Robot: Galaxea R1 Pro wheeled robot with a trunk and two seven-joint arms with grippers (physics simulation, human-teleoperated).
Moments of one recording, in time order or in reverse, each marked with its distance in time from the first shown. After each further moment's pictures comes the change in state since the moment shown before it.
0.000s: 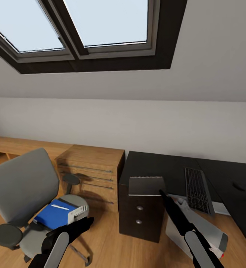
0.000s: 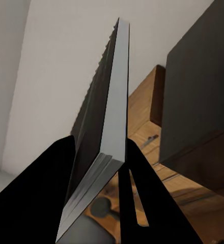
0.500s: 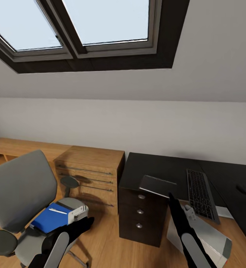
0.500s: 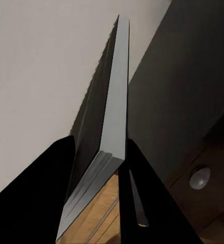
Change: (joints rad) left arm 0.000 0.000 -0.001 0.000 0.003 0.001 -0.007; right arm 0.000 0.041 0.002 0.043 -0.155 -0.250 -0.189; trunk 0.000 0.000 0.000
